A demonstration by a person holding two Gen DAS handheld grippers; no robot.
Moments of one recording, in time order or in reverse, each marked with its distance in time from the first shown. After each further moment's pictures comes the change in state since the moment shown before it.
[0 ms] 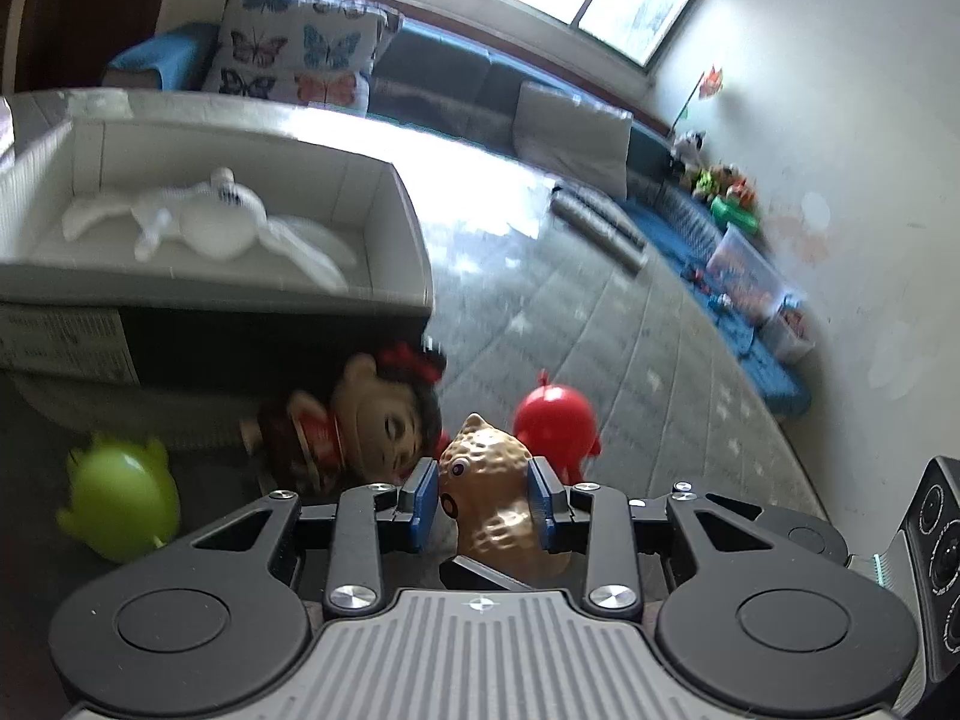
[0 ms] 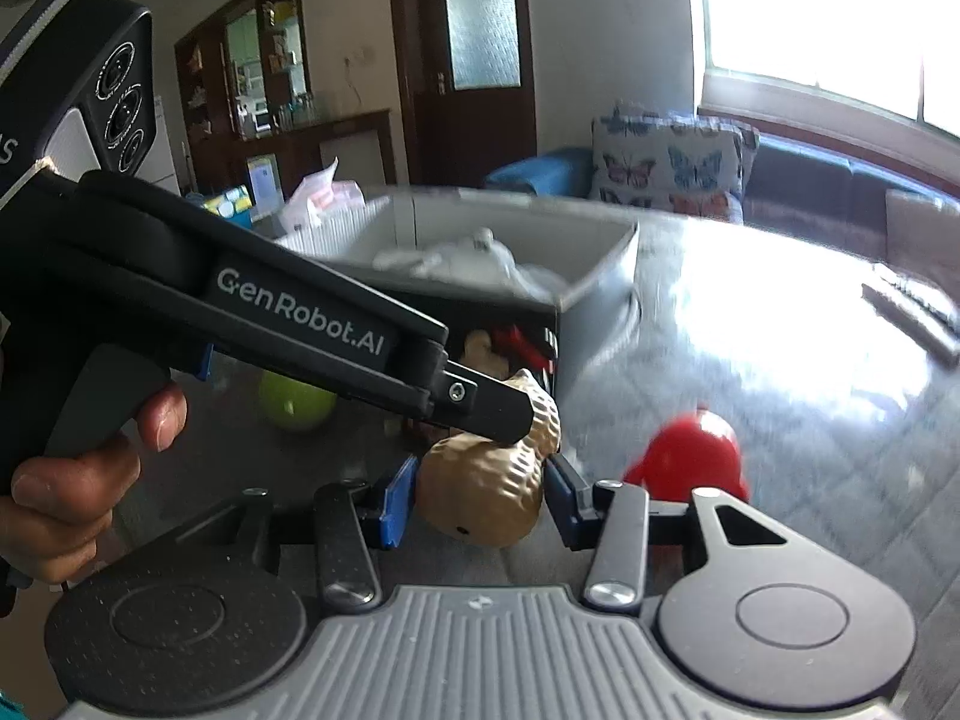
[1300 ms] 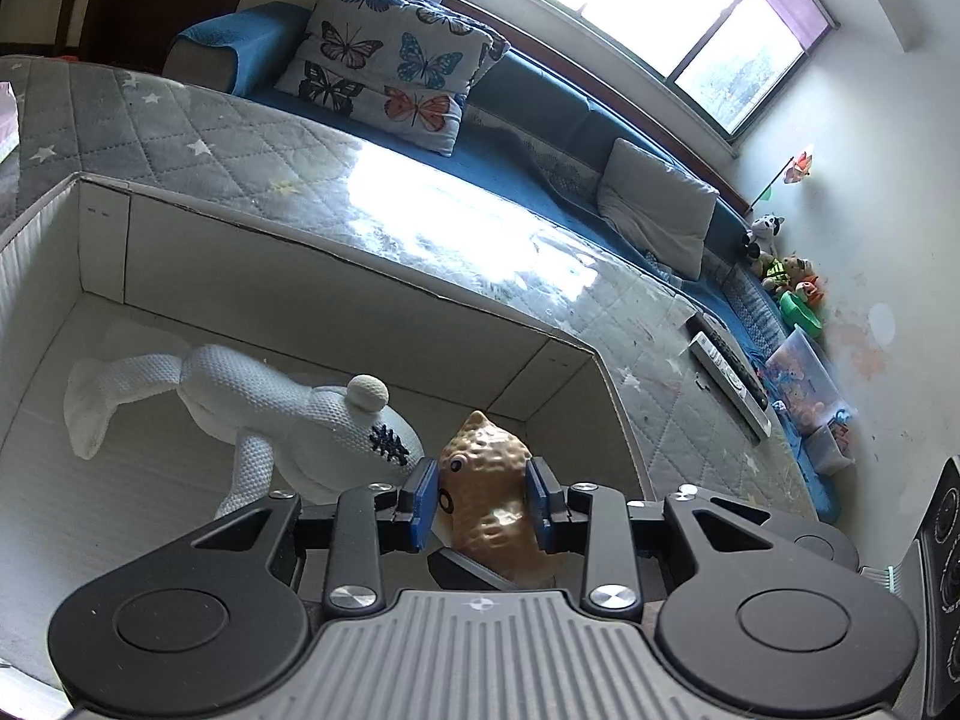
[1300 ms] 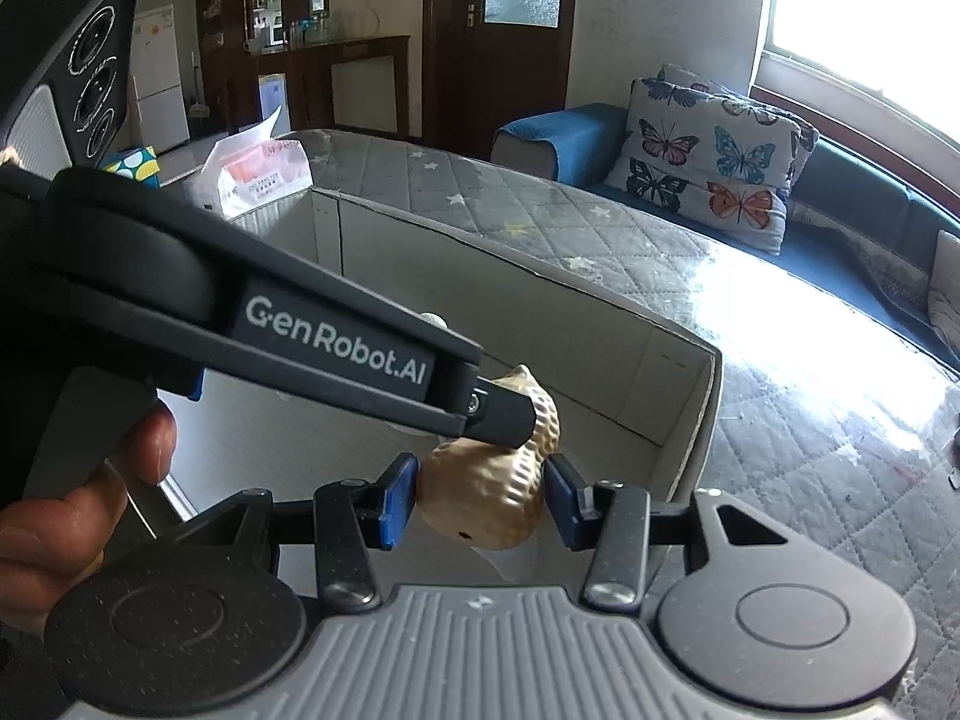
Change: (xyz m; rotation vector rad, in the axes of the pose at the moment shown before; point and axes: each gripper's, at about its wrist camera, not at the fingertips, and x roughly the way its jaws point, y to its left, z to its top) left arm 0.086 0.122 0.122 -0.179 -0.027 0.054; right arm 0.188 -0.032 0.113 -0.124 0.160 -0.009
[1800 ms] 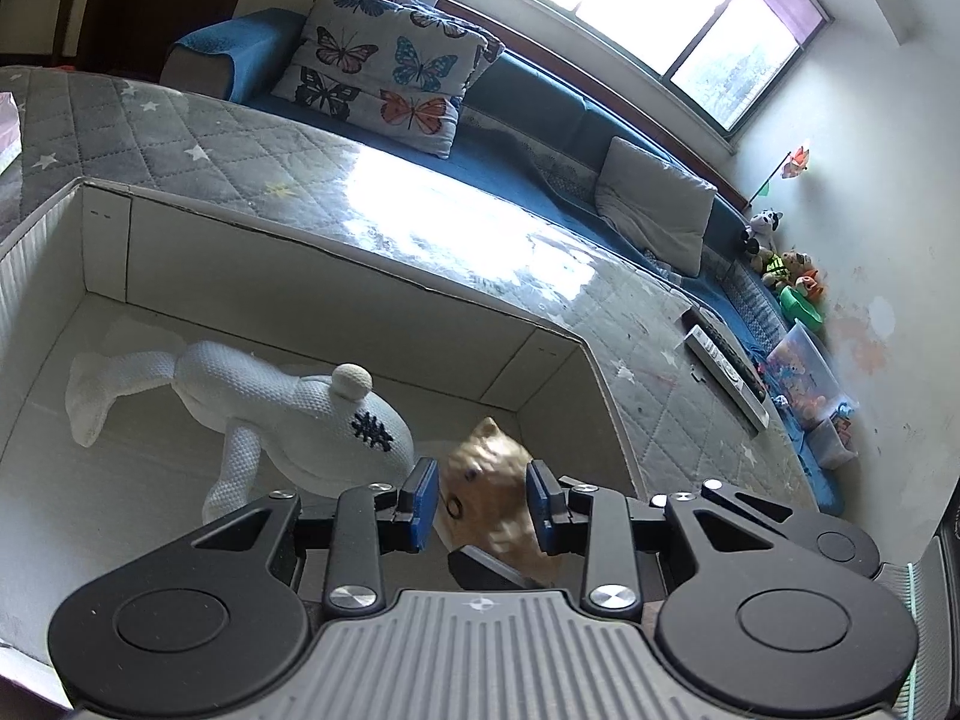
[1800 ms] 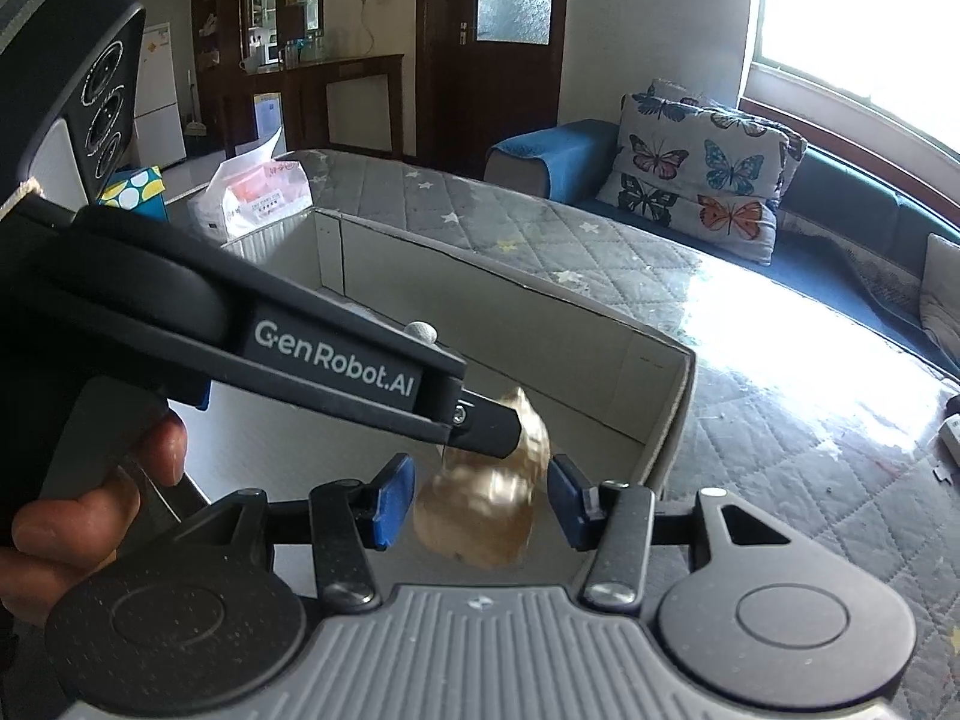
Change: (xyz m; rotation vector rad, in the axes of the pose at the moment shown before) left arm -0.007 -0.010 -0.005 0.023 -0.007 0.003; right arm -0.024 0.001 -0.007 0.015 -0.041 -0.009
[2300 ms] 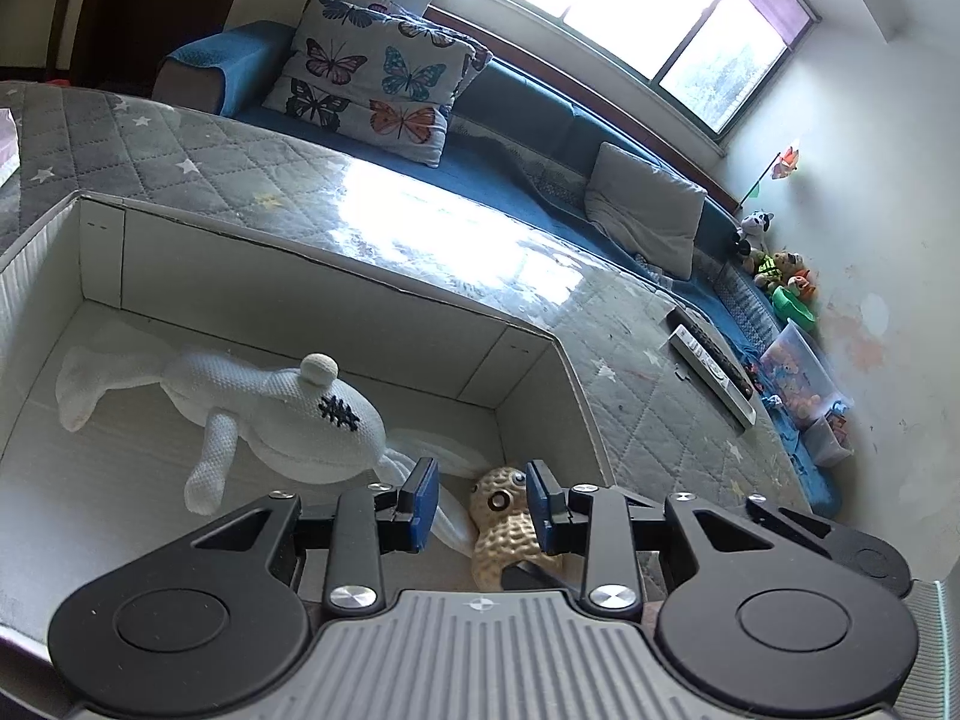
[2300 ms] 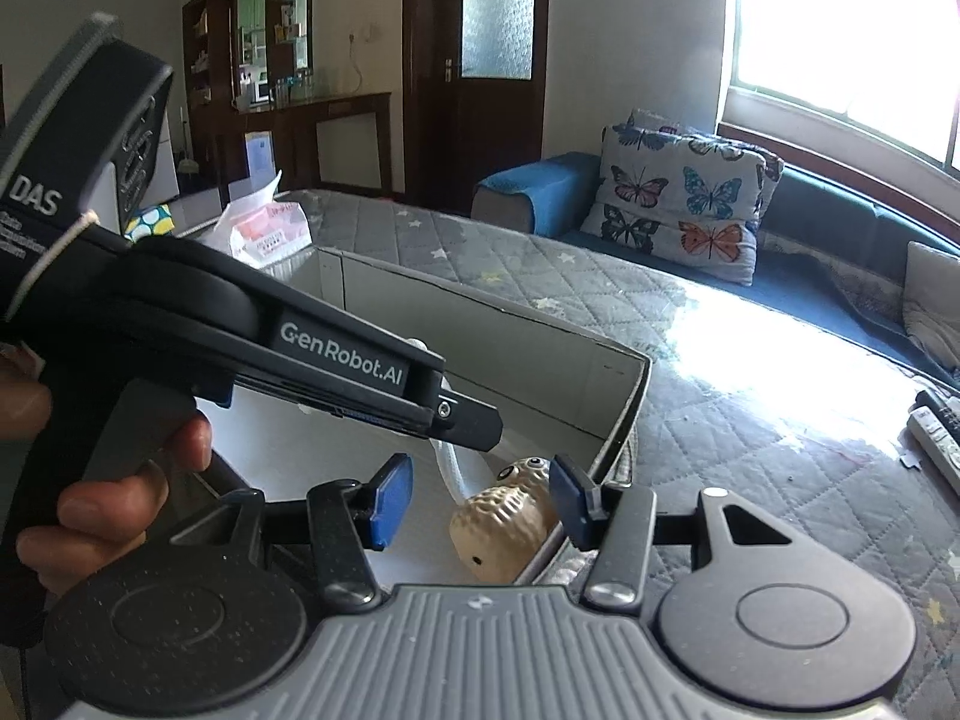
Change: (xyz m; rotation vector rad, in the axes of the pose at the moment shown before) left arm -0.009 -0.012 -0.006 0.018 -0.016 -0.004; right arm -0.040 -0.005 -0.011 0.028 -0.080 -0.013
